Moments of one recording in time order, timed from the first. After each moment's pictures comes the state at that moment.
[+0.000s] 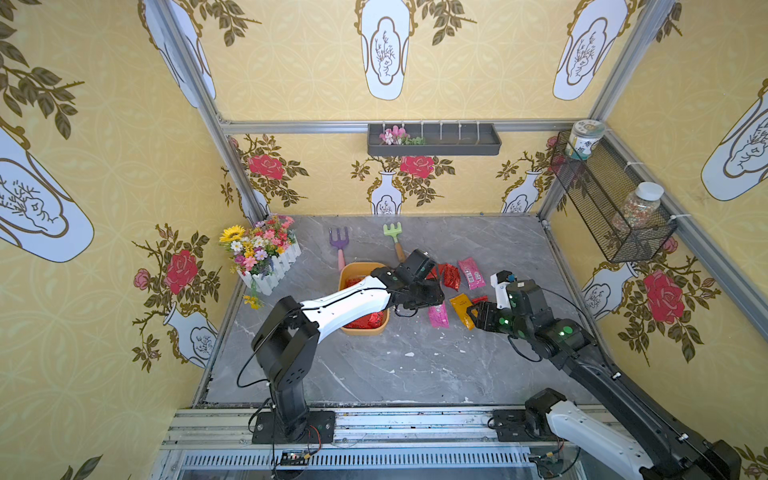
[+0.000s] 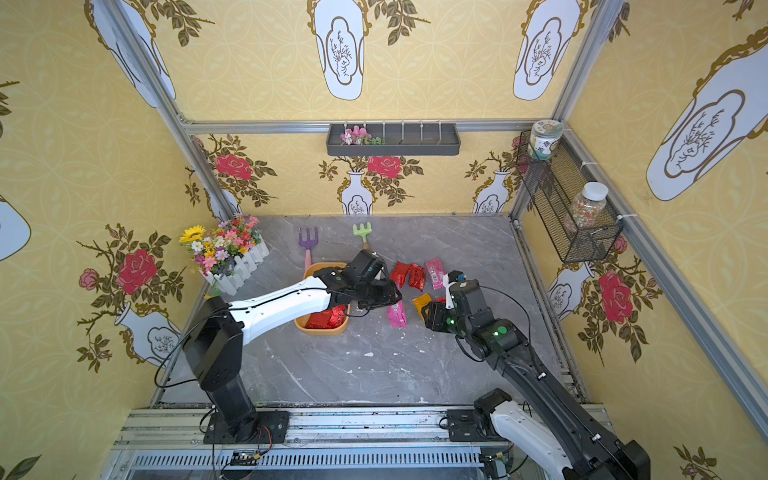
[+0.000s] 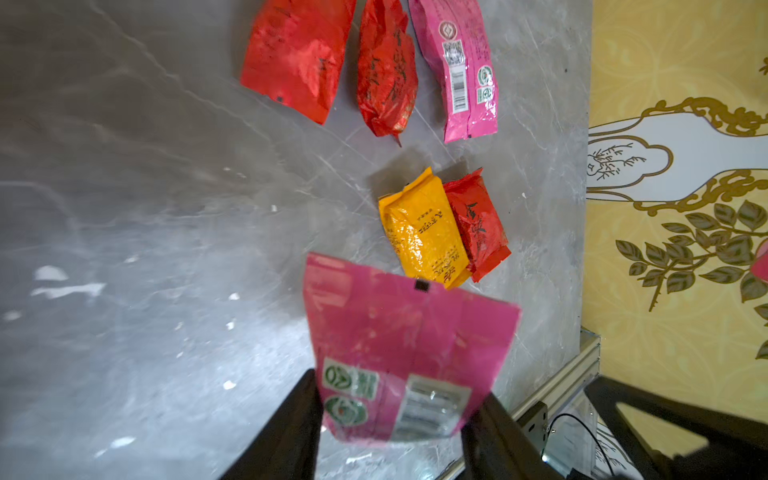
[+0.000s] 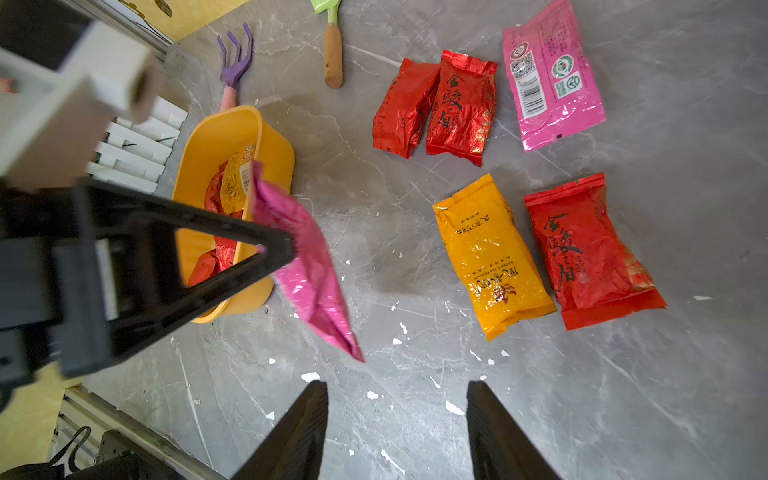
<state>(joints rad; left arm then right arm) -0.85 1.83 1.39 -0.47 0.18 -0.89 0.43 0.84 0.70 -0.62 -0.13 0.53</state>
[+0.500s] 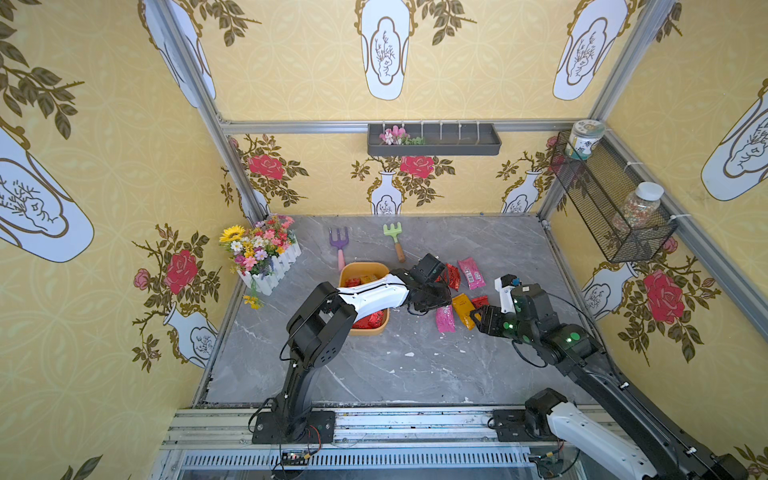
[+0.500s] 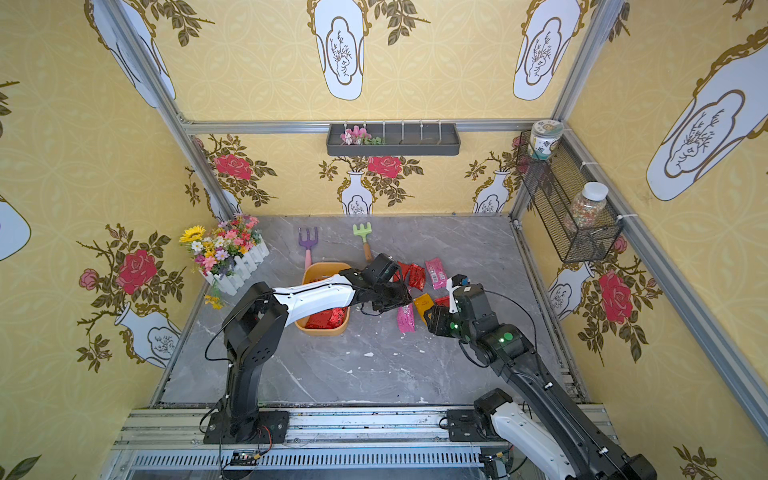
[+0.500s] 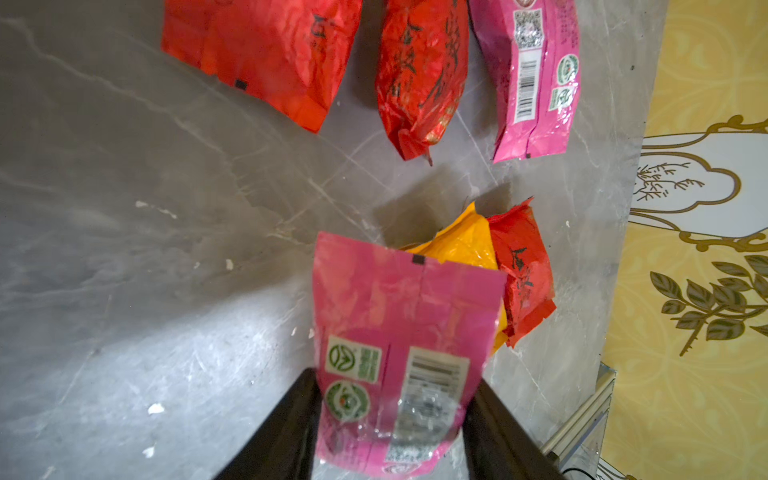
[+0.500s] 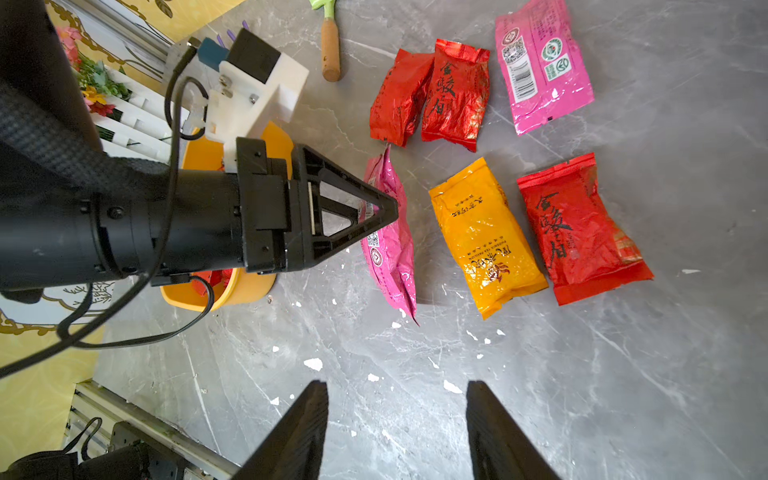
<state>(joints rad) -0.85 2.04 1.48 -0.41 0.21 -0.95 0.42 0.80 0.69 -0.66 -0.13 0.54</state>
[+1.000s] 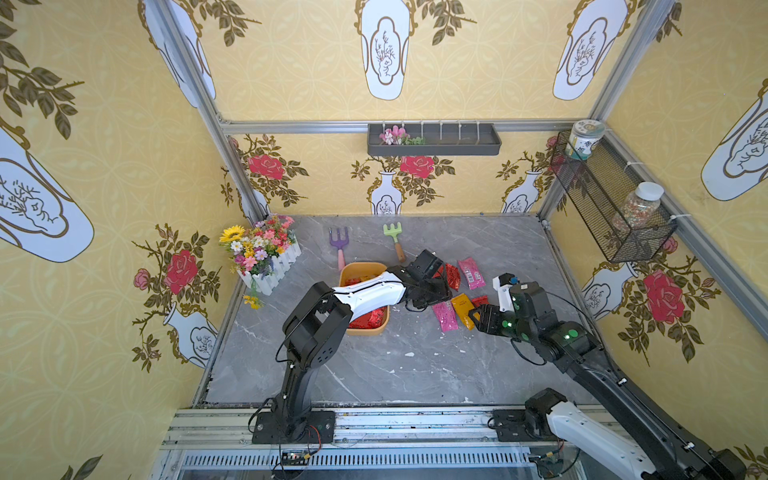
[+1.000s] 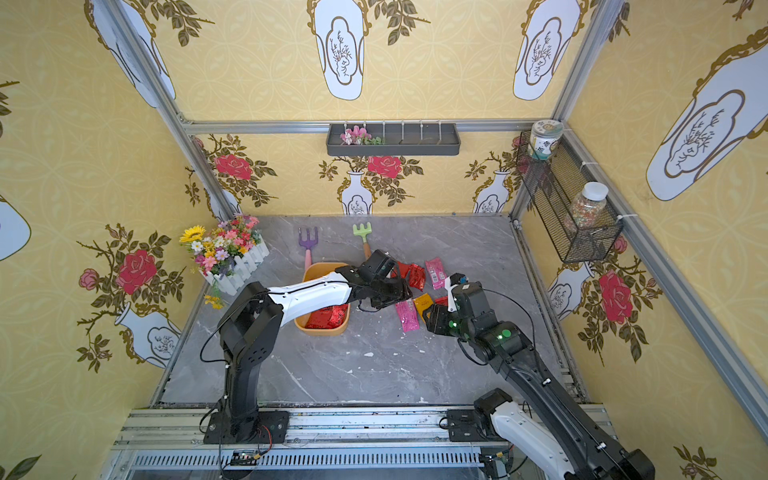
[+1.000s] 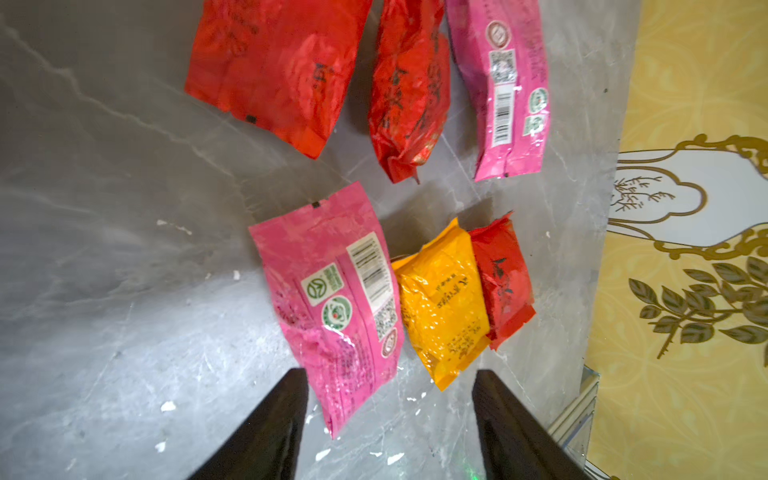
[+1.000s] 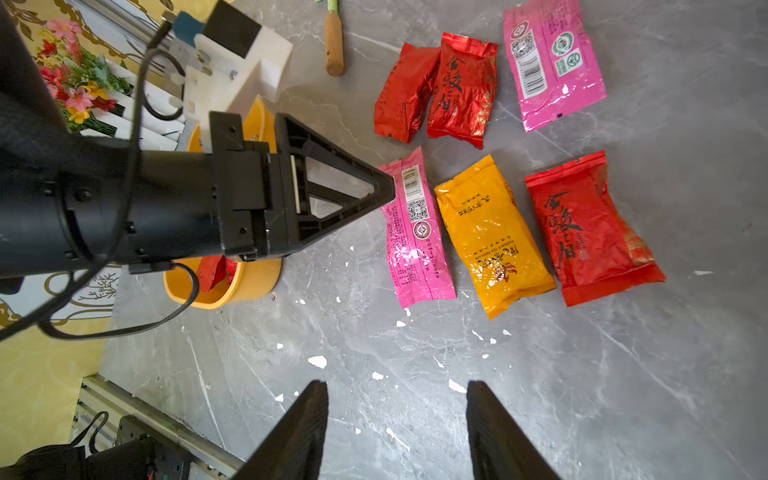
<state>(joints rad) -0.83 1.99 1.48 -0.40 0.21 -0.95 0.42 0.83 0.71 -0.66 -0.15 0.54</state>
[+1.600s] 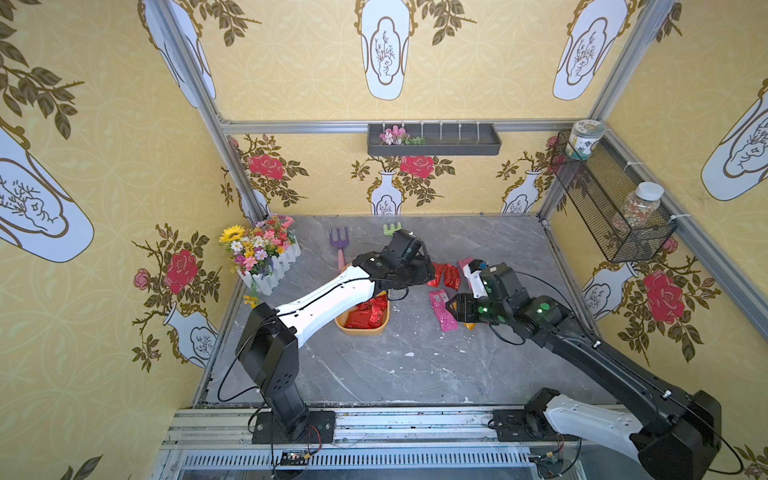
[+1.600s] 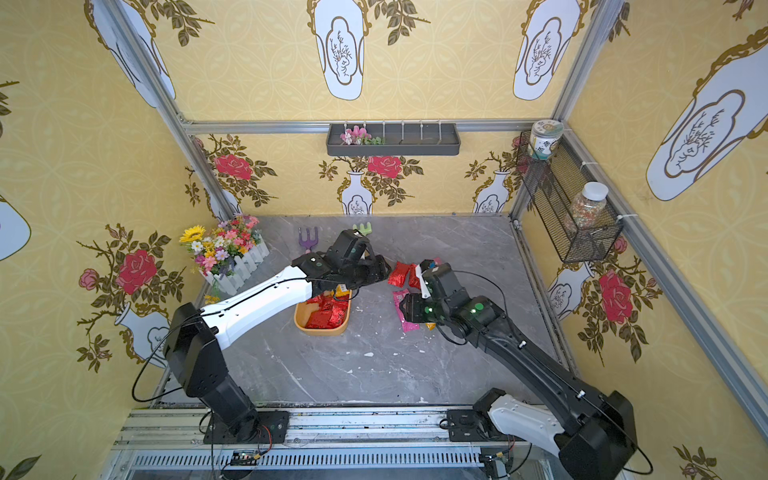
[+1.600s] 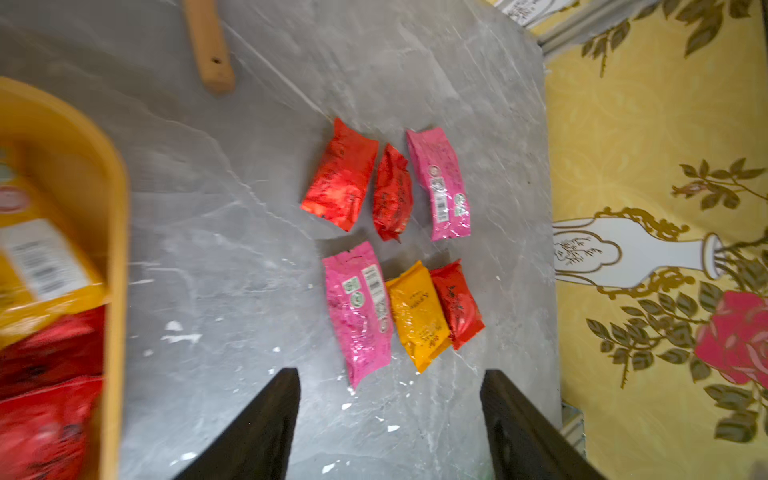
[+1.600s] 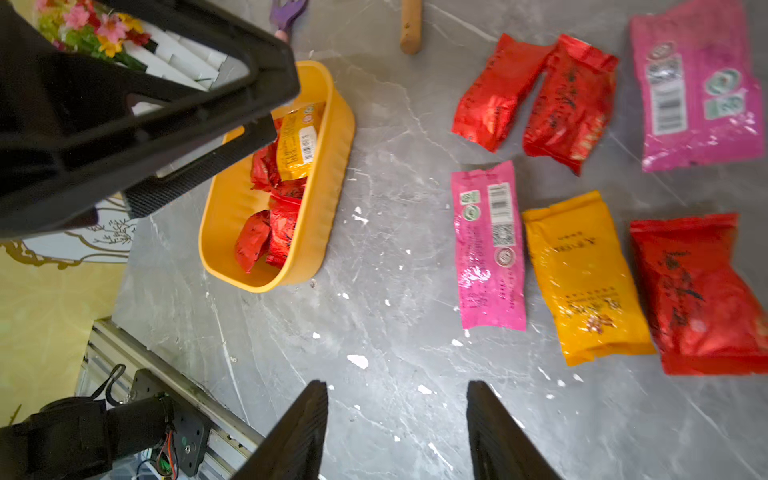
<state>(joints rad) -0.76 1.67 1.44 -0.59 0.00 -0.88 0.63 1.12 0.94 -0.63 -0.11 0.51</state>
